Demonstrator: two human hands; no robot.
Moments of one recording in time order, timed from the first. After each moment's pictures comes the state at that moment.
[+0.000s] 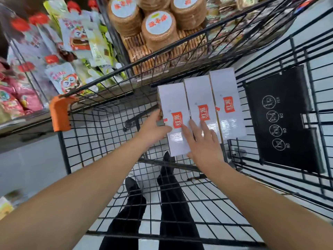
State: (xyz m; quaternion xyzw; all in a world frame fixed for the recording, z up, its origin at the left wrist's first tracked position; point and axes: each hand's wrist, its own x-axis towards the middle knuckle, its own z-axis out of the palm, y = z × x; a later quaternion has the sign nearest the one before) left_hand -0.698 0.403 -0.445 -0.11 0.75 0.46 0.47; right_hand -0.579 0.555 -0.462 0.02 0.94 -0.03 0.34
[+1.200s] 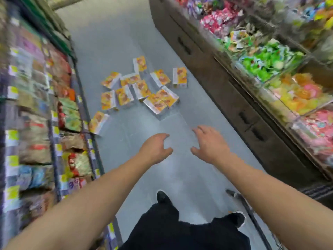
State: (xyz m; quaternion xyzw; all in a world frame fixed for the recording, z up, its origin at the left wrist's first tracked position) left_hand -0.185 -0.159 -0.214 -0.48 0.82 0.30 0.12; right_hand -0.375 -0.071 -0.226 -0.62 0.76 0.03 0.21
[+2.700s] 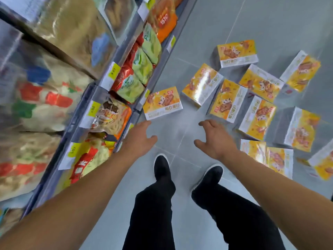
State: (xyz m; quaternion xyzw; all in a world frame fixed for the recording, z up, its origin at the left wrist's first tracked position) left_hand 0.215 -0.713 -0.598 -0.80 0.43 0.42 -0.04; right_hand -0.026 -0.820 -0.584 -0.79 0.49 0.19 0.31
